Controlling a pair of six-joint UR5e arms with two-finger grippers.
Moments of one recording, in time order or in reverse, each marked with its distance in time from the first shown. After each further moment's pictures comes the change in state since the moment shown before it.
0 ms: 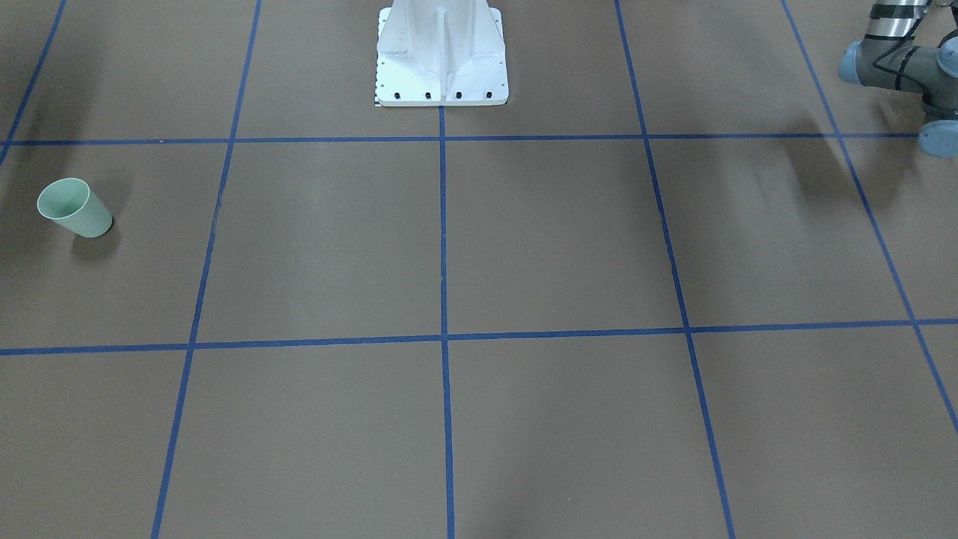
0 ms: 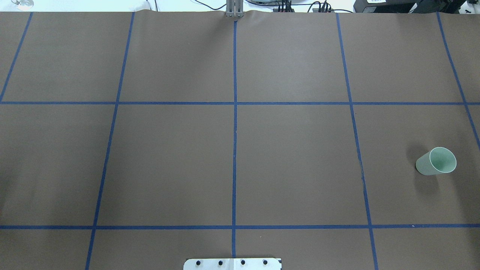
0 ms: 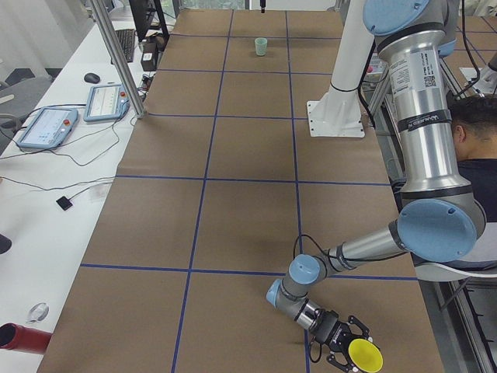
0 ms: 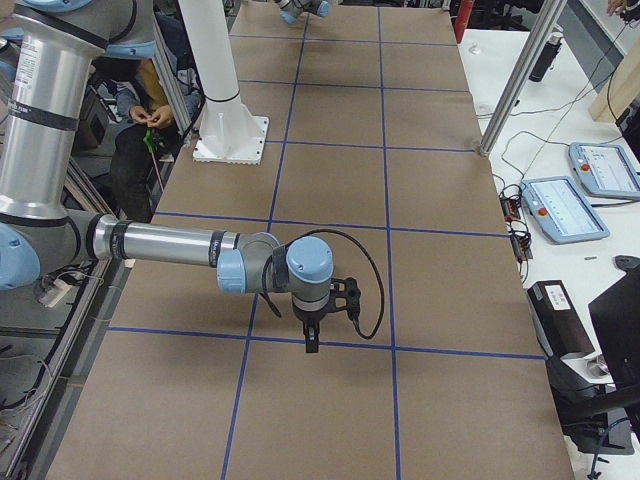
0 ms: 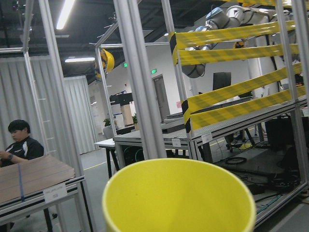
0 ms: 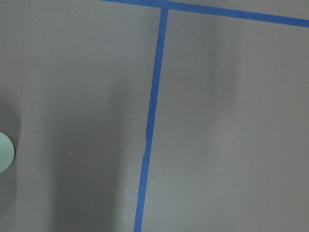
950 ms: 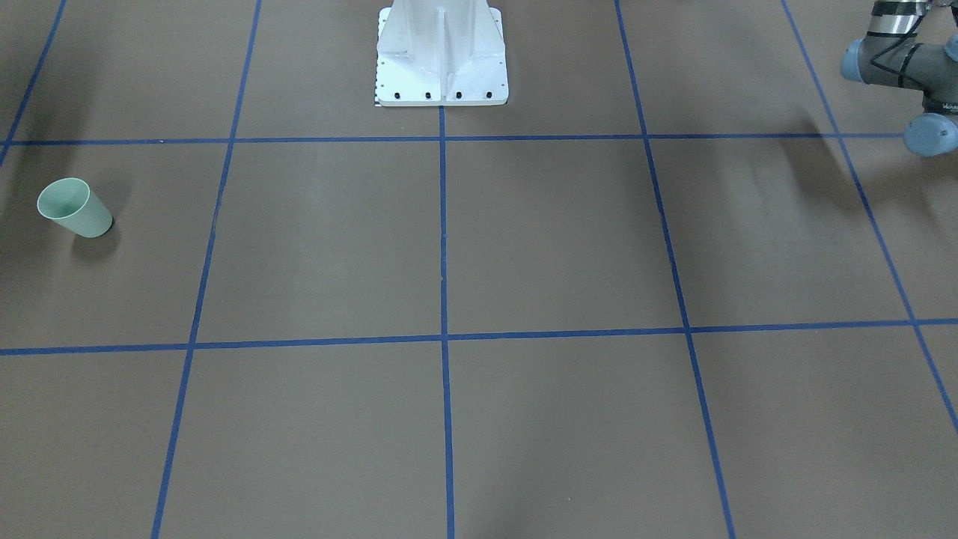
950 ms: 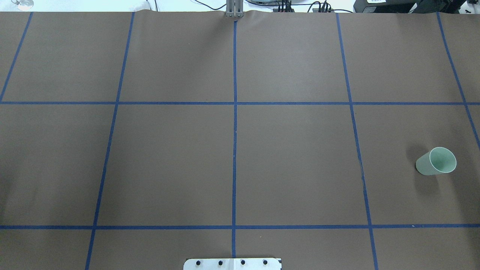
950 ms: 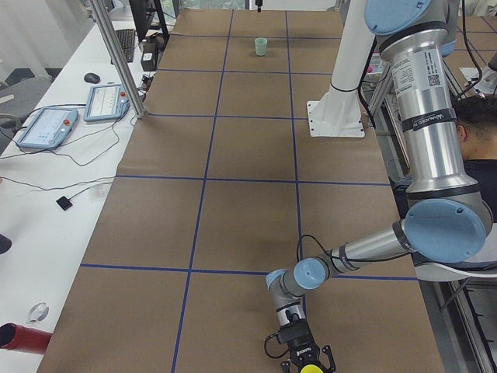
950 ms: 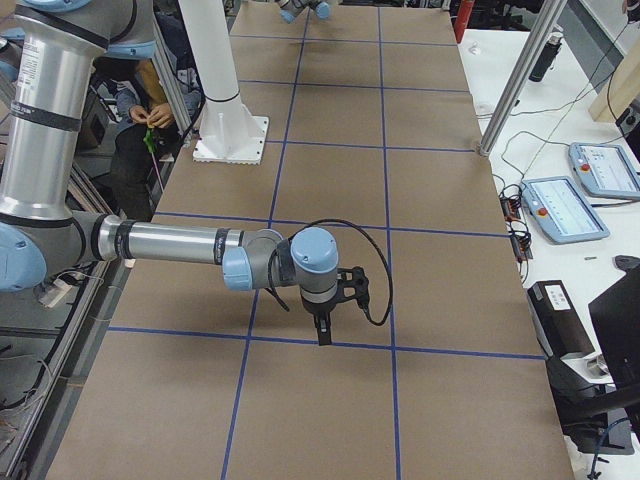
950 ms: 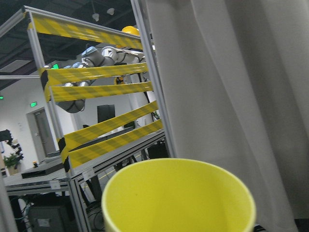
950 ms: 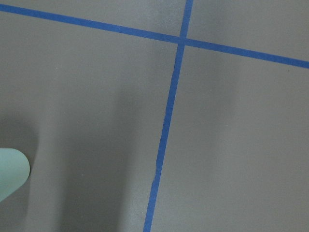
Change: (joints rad) left arm -0.020 0.003 -0.030 -0.304 0.488 0.097; right arm 0.000 0.021 0.005 0.068 -0.003 0.000
